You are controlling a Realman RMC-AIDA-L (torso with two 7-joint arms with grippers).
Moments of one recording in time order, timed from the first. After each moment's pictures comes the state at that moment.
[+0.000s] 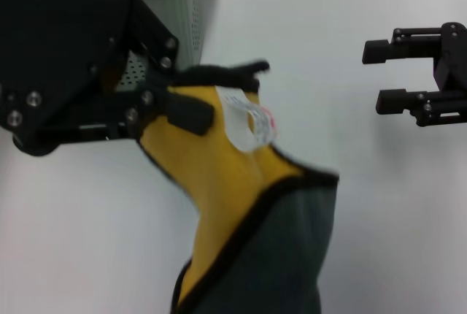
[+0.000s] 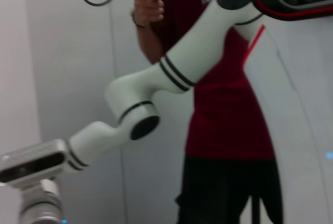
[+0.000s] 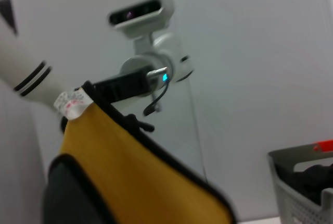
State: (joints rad) left arm -0.53 -1.81 1.16 1.36 1.20 2.04 -1.82; right arm 0.76 1.71 -1.74 -0.29 -0.83 -1.83 1.13
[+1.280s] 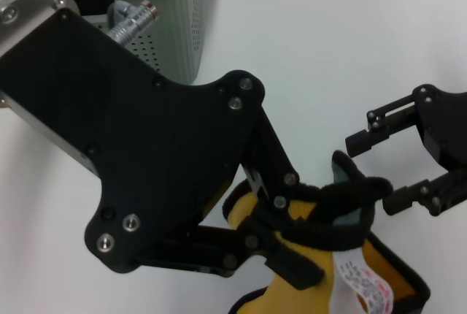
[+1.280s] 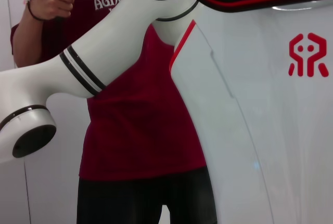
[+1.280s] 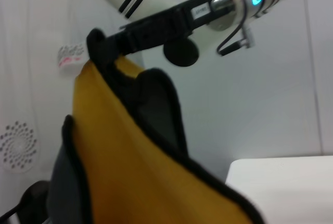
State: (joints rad) left arm -0.62 -1.90 1.37 1.37 1.17 2.04 -1.82; right arm 0.88 1.72 -1.73 -0.34 -1.13 -1.93 1.16
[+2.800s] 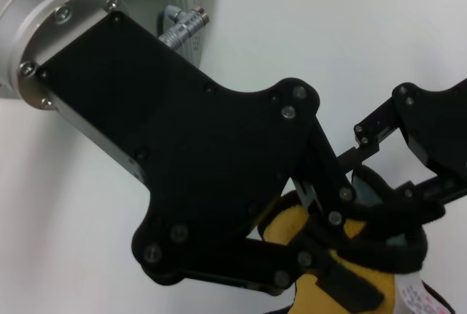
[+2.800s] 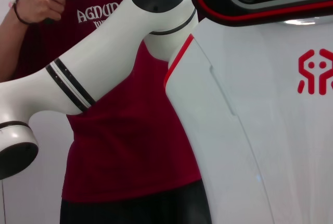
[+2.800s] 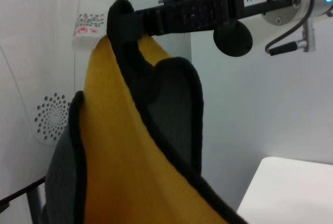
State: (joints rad) left arm -0.68 -1.96 1.39 1.33 1.17 2.03 -1.83; right arm 0.92 1.75 -1.61 -0.48 -1.29 -1.95 1.15
